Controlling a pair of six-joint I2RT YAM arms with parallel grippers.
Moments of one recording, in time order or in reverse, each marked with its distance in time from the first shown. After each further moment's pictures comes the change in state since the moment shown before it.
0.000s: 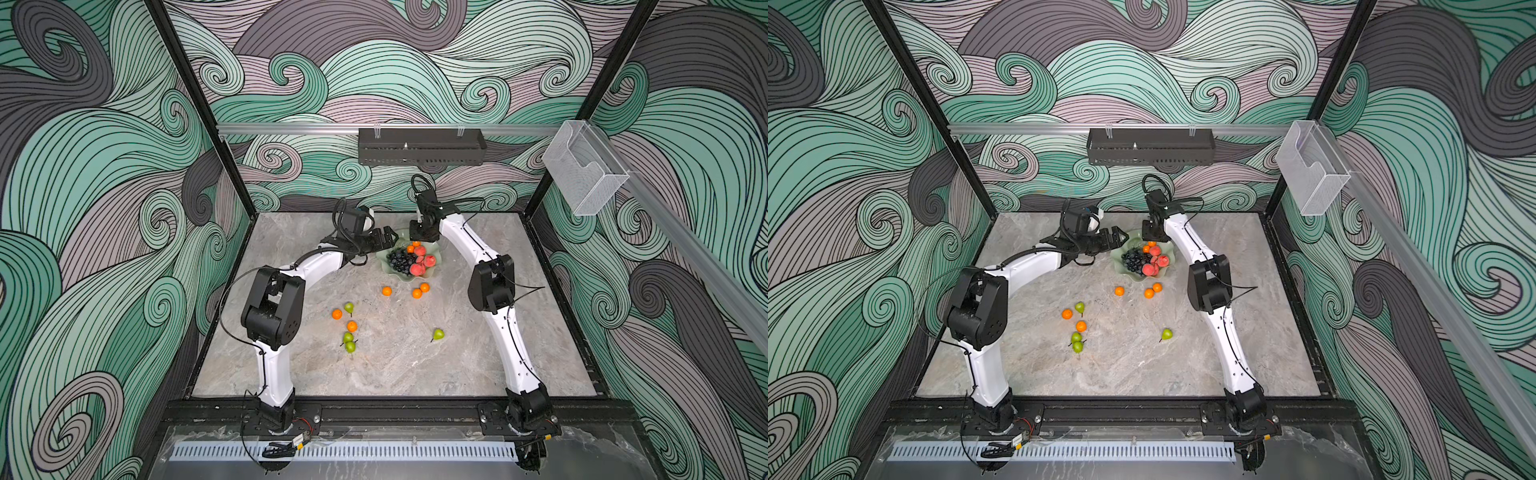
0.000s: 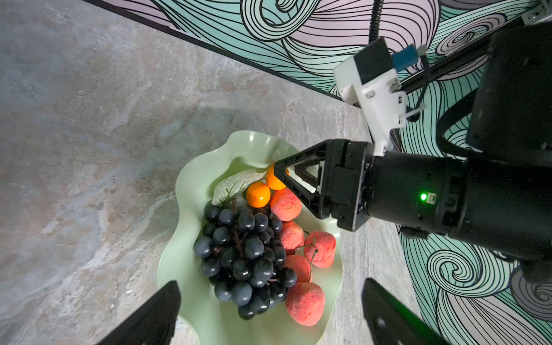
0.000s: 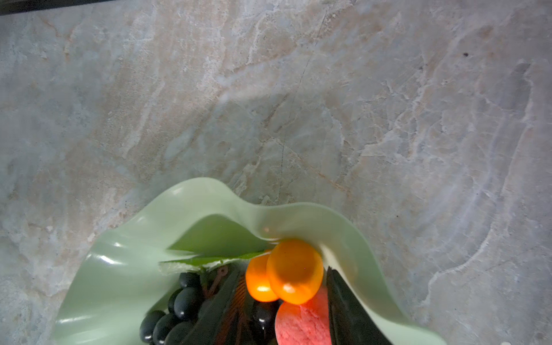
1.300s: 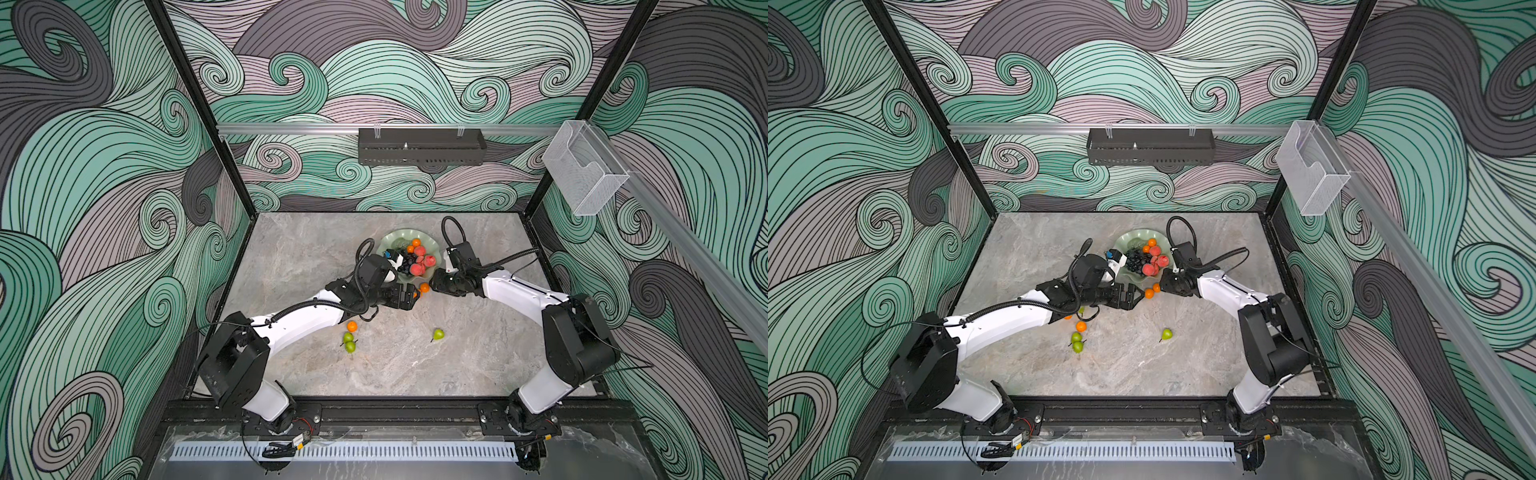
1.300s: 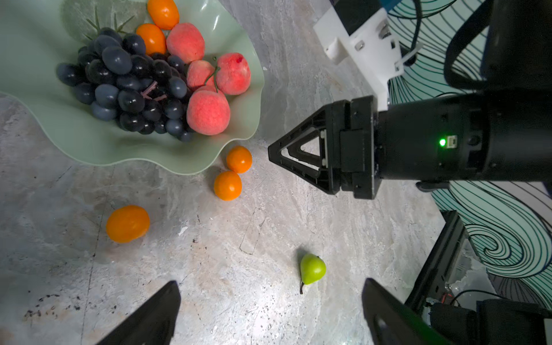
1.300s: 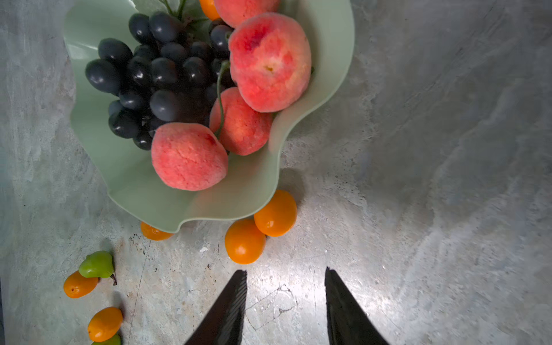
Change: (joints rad) left arm -0.363 -0.395 -0.422 -0.062 -0.159 0.118; right arm 0.027 -0.878 -1.445 0.623 -0.137 0.195
